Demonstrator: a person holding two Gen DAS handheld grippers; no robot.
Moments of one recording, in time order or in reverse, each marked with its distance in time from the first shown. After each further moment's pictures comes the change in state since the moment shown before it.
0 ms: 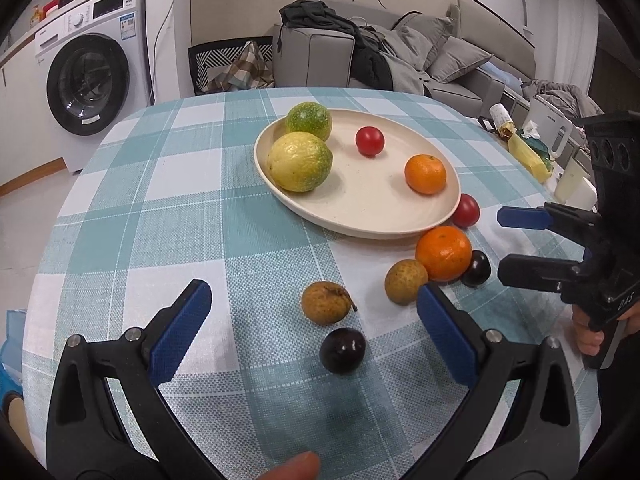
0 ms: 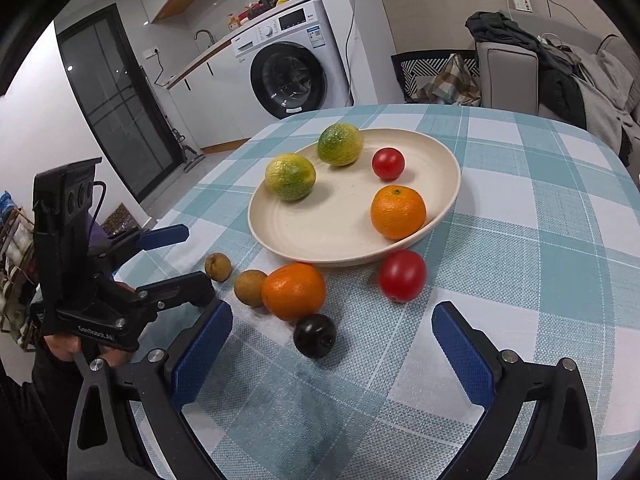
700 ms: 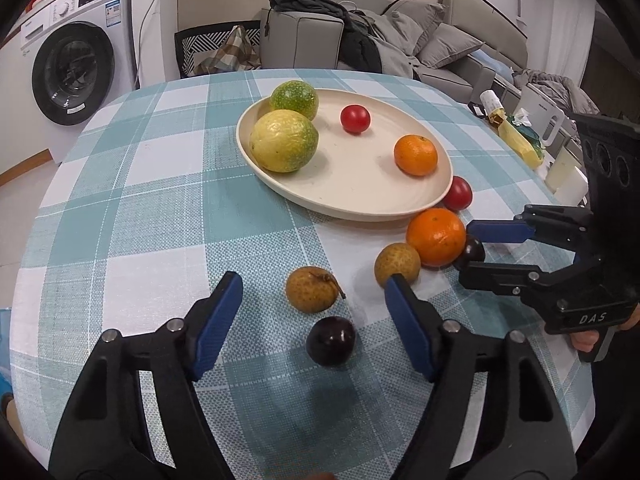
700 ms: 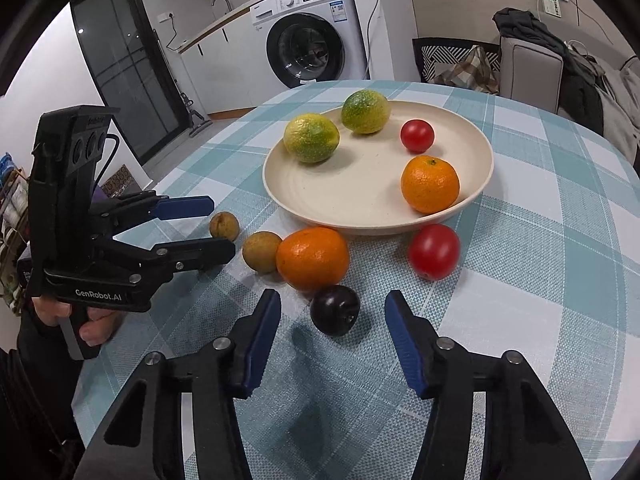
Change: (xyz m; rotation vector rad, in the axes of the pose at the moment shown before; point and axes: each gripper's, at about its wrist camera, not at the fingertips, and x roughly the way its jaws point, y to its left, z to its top) left arm 0.011 0.001 -0.002 0.009 0.057 -0.051; right arm 0.016 0.014 -0.008 -0.086 0.090 0.000
